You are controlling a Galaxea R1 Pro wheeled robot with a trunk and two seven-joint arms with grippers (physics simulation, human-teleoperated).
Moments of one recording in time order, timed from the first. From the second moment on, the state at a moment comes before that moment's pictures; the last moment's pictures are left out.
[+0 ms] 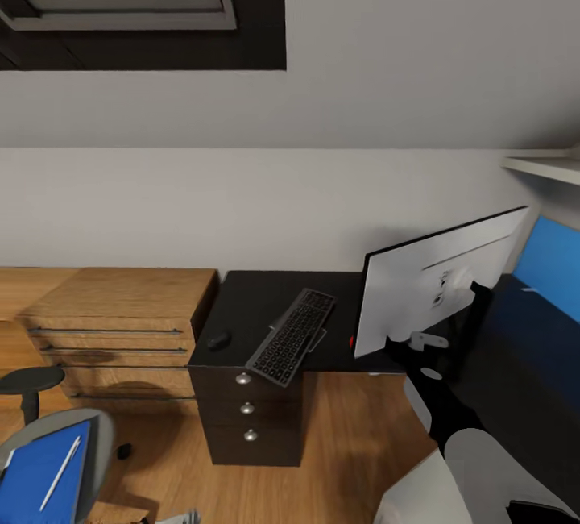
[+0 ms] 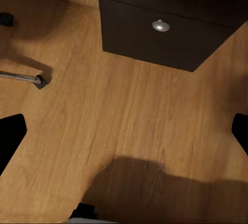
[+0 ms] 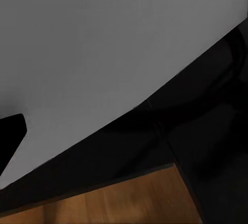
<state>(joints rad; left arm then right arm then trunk) 0.21 -0.04 -0.10 -1.33 0.22 0.30 0.26 -0.71 -0.04 -0.11 -0.53 -0.06 -0.02 -0.17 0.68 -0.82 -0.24</state>
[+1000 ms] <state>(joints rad) 0.21 -0.04 -0.15 -1.32 0.22 0.29 0.26 -0.71 -0.03 -0.11 -0.53 -0.06 -0.02 -0.18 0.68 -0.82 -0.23</state>
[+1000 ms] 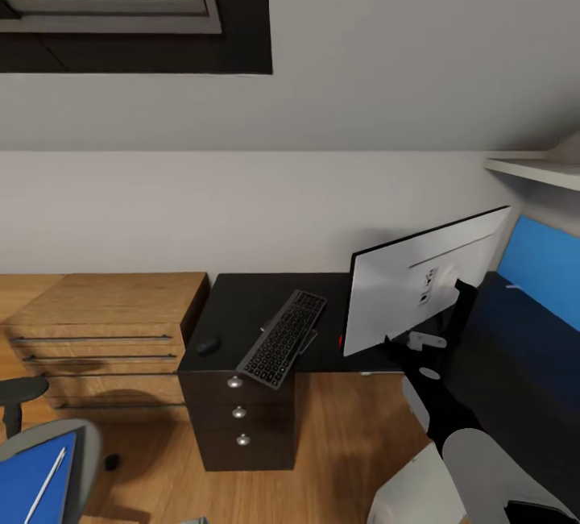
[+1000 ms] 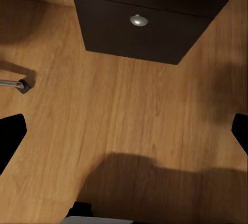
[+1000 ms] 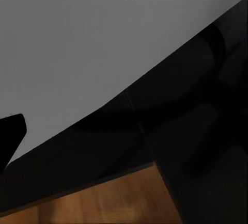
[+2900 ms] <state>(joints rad) 0.21 0.02 -0.13 -0.96 0.22 -0.02 0.26 -0.71 -0.03 -0.11 -0.53 -0.06 -0.02 -0.17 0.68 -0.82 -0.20</state>
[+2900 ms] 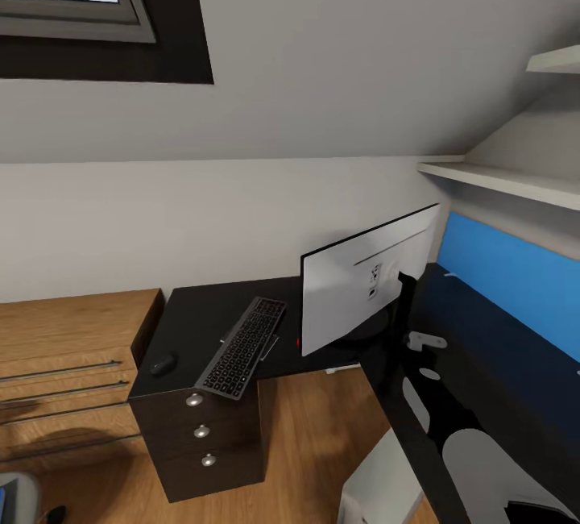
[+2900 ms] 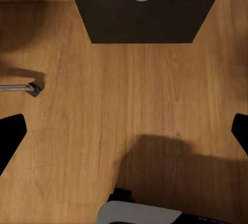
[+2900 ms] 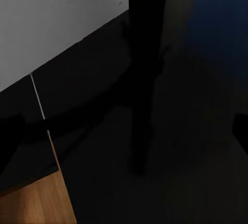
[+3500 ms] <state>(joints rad) 0.21 0.02 -0.13 -0.96 0.22 -0.02 0.26 -0.71 -0.04 -0.11 -0.53 -0.06 -0.02 -0.17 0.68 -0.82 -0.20</state>
